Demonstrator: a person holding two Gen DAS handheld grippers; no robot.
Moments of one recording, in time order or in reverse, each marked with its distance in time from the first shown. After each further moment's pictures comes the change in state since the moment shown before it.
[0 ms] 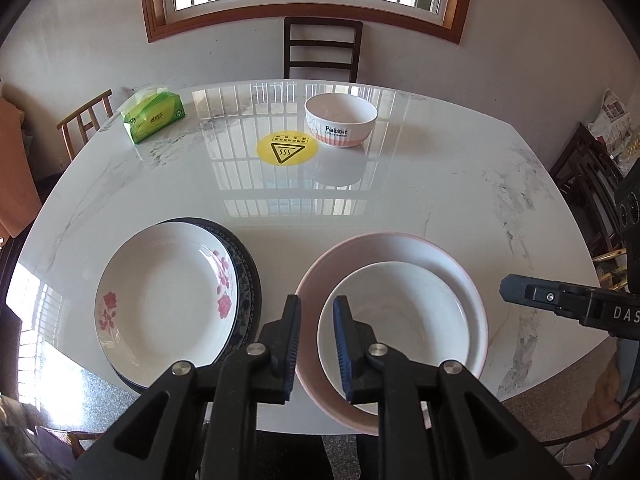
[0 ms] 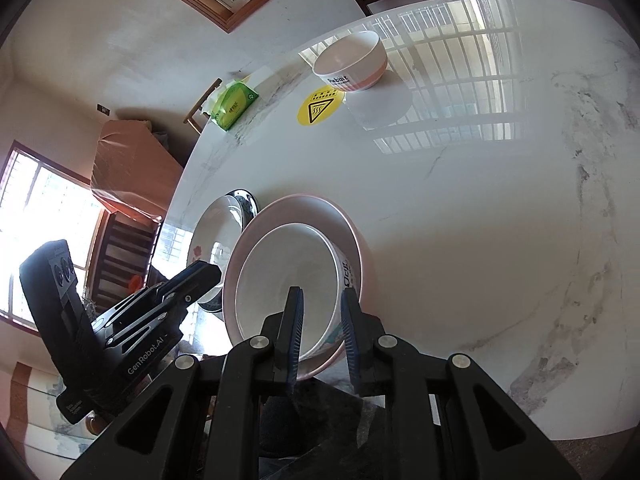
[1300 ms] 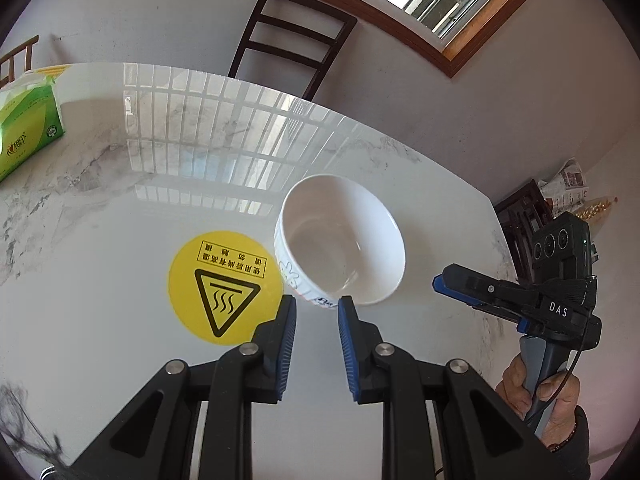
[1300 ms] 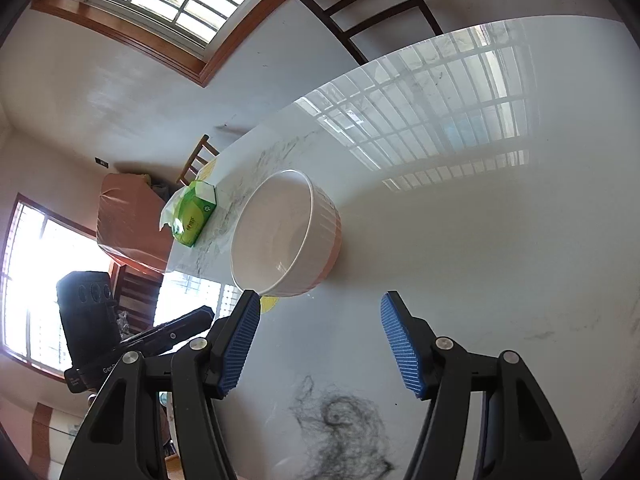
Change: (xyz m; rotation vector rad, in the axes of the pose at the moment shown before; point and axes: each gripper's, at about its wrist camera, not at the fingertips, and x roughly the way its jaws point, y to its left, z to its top) left arm 0.180 0.059 0.213 -0.142 0.076 -0.366; right arm 0.090 -0.098 0.238 0.076 -0.082 0.082
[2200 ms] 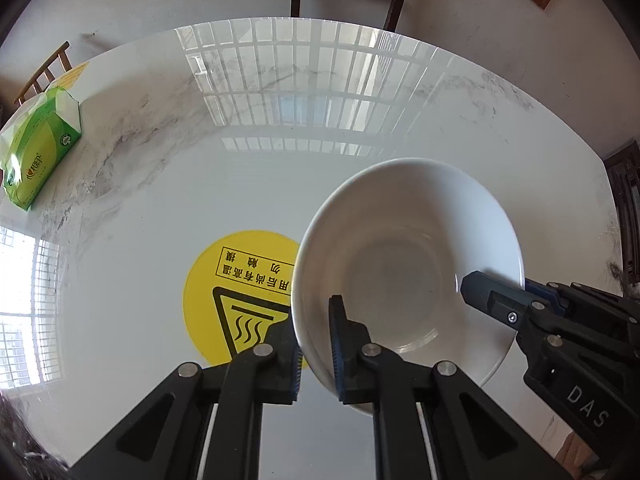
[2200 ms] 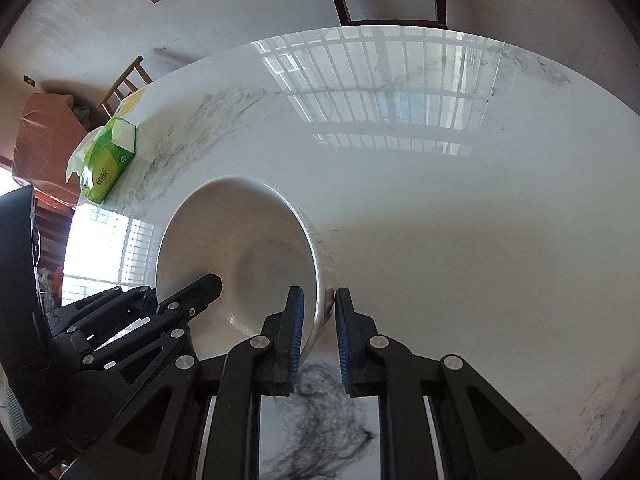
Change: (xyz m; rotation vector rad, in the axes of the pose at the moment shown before) left arm 0.093 -0.023 0.031 -0.018 0.265 0.415; right arm 0.080 0.043 0.050 -0.162 0.245 -0.389
